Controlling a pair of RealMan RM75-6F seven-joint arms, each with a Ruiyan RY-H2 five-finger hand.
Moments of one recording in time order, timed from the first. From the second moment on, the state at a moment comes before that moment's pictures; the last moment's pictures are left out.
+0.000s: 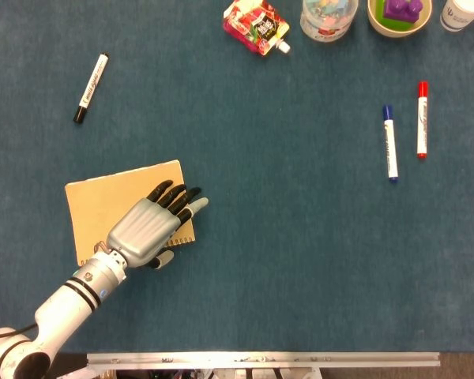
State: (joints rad) left arm -0.49 -1.47 0.05 -1.66 1.41 0.90 0.45; right arm 0.05 -1.08 0.08 -1.55 -1.45 1.48 0.05
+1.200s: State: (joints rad) left arm -0.60 -1.57 -0.06 -1.49 1.19 0.92 0.67; right arm 0.02 -1.08 0.08 -1.52 -1.45 1.52 0.10
